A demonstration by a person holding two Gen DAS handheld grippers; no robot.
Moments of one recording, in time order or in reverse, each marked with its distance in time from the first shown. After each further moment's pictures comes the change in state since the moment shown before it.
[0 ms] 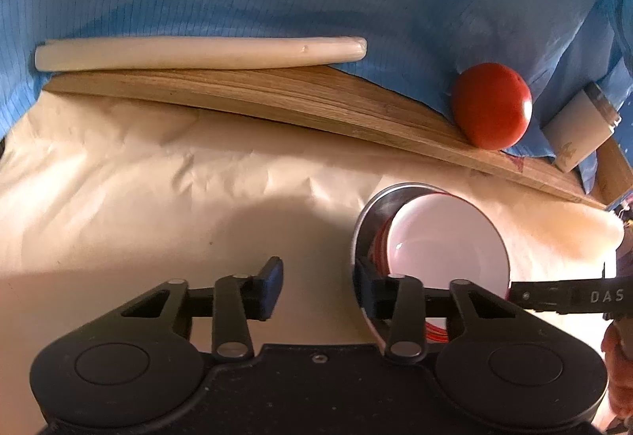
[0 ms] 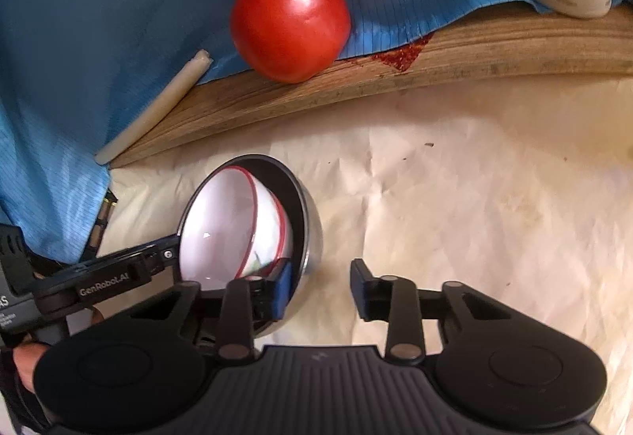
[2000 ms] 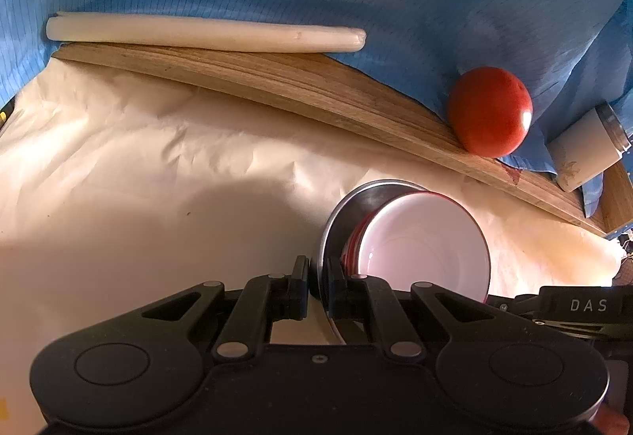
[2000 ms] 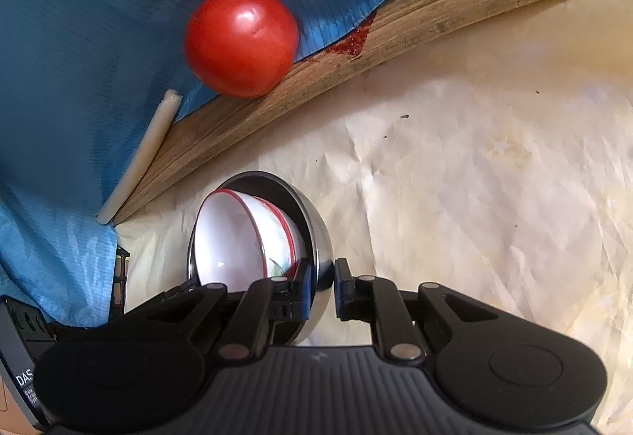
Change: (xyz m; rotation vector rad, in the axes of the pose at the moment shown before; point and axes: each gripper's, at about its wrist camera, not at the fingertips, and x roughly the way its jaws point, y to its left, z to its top) left arm 0.005 -0.018 -0.008 -0.105 0.030 0.040; right arm -0.004 -0.004 -0.005 0.266 -0.028 0.013
